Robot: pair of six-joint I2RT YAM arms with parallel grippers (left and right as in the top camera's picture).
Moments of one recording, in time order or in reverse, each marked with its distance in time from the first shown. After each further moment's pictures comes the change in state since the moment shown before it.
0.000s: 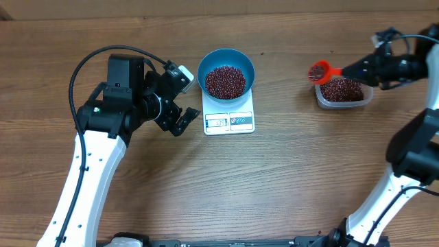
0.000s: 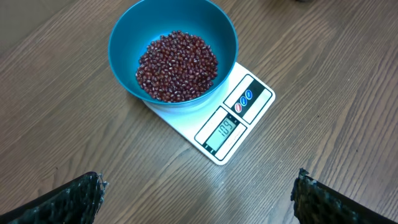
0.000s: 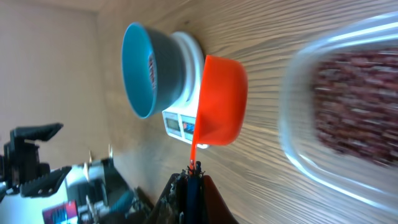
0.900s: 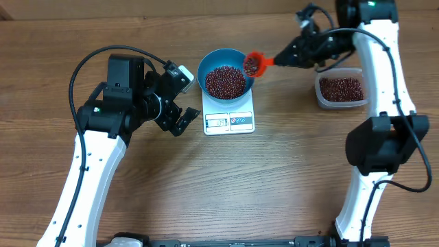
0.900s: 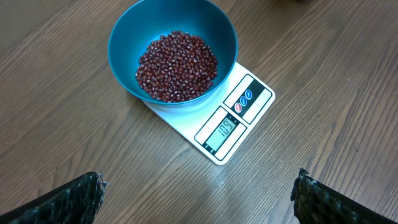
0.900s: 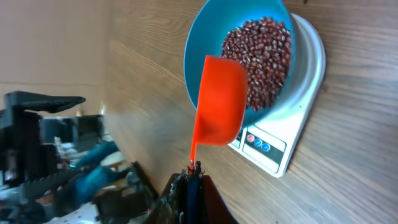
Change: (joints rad) left arm 0.000 0.000 0.000 0.000 0.000 0.000; right arm 0.409 0.000 0.211 0.083 0.048 0.225
